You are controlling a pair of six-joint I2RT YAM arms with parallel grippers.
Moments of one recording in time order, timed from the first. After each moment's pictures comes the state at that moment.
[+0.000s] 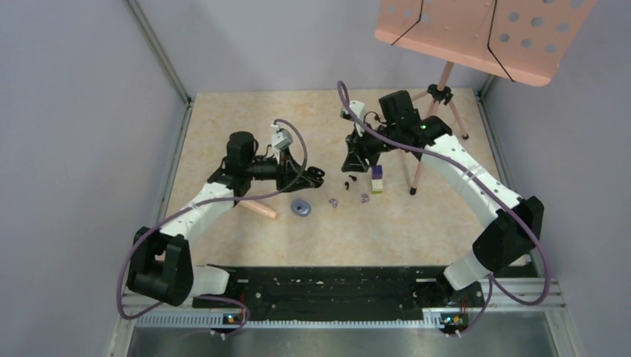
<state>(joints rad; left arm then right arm) -0.31 1.34 0.84 0.09 1.13 -0.01 0.52 1.52 1.52 -0.77 -0.70 -0.30</state>
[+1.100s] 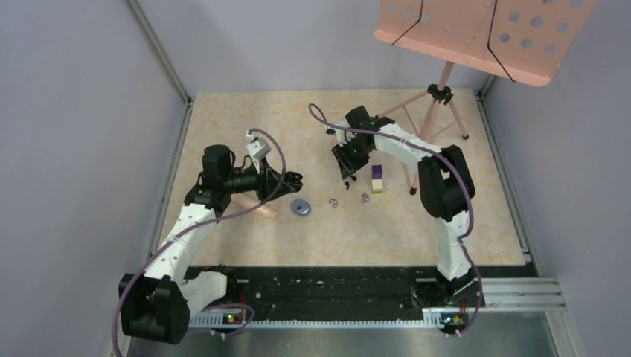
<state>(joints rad) -0.15 1.05 0.73 -0.14 1.04 0.03 0.51 2.08 1.66 -0.74 -0.32 -0.19</state>
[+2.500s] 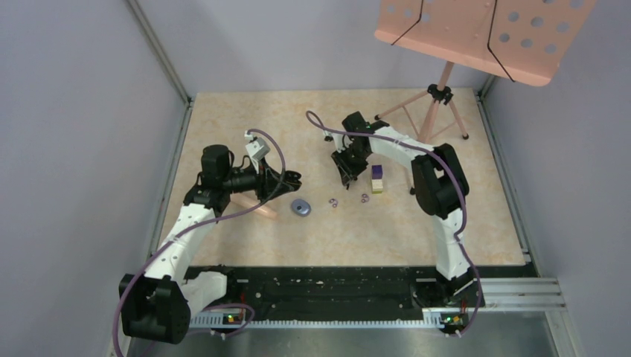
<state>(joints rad) -0.14 1.06 0.73 -0.14 1.03 0.06 0.53 2.14 1.66 -0.77 -0.32 -0.19</state>
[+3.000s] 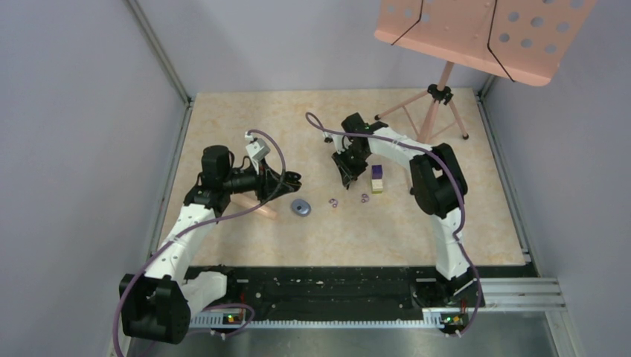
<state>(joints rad) -0.14 1.06 0.73 -0.14 1.03 0.06 0.54 2.15 1.66 -0.77 -0.31 -0.18</state>
